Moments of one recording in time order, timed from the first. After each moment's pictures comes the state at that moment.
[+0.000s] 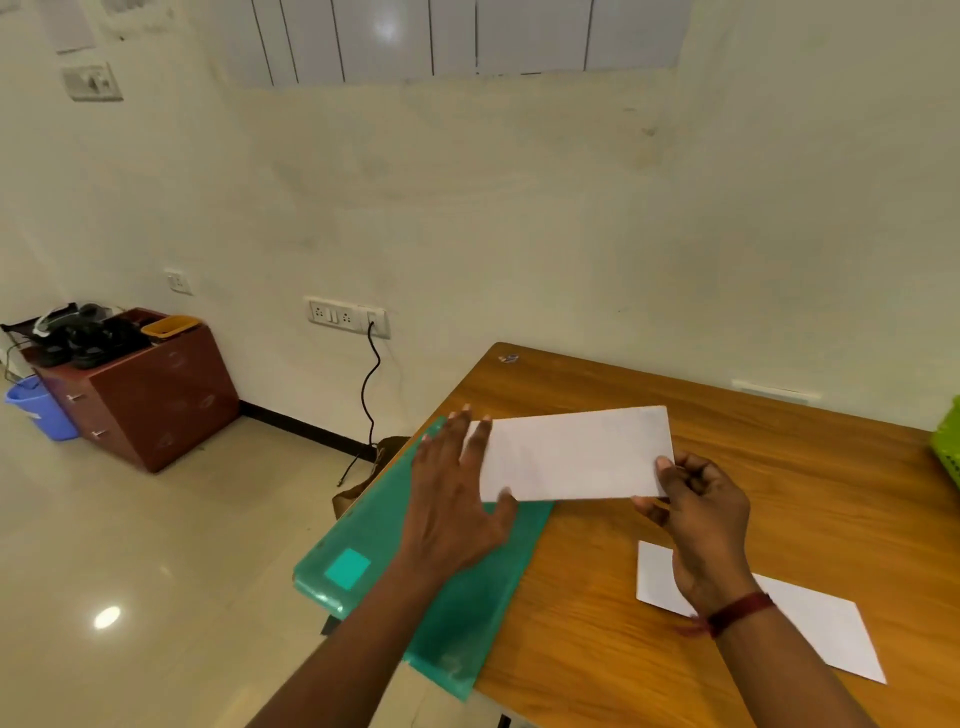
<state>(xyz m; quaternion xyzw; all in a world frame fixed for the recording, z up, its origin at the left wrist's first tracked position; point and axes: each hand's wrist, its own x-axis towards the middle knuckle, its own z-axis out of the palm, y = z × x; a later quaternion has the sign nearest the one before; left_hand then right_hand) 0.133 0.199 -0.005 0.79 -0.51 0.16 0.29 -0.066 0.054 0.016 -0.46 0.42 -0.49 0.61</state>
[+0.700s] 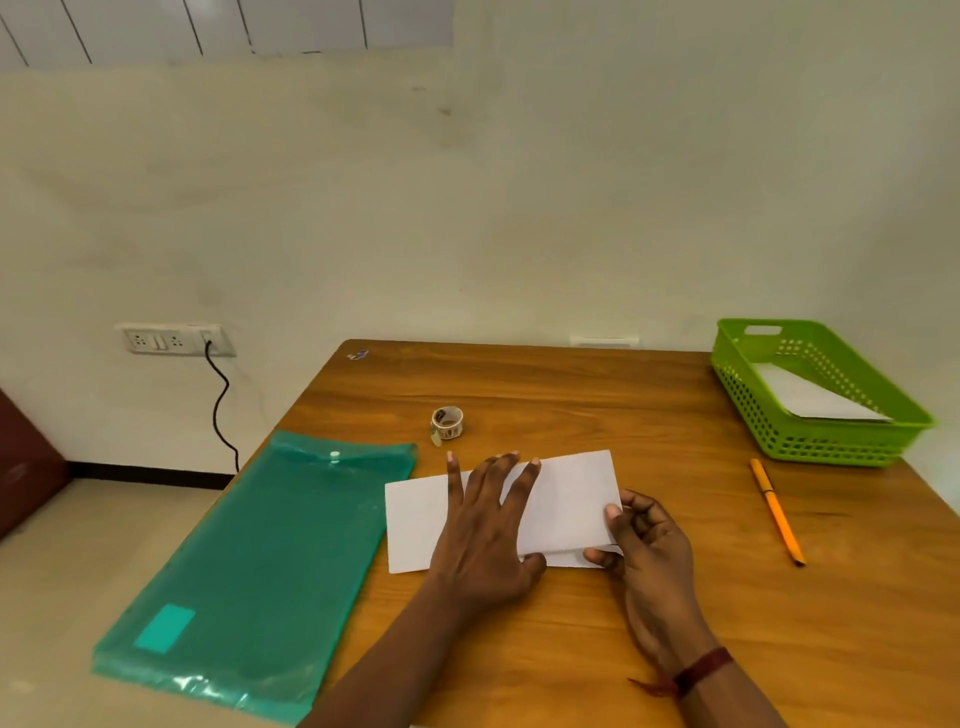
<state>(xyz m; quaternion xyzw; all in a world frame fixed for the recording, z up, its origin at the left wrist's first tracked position) -0.025 0.110 -0.039 0.70 -0.70 0.08 0.16 -0.203 0.059 -0.040 -0.39 0.42 -0.53 0.62</state>
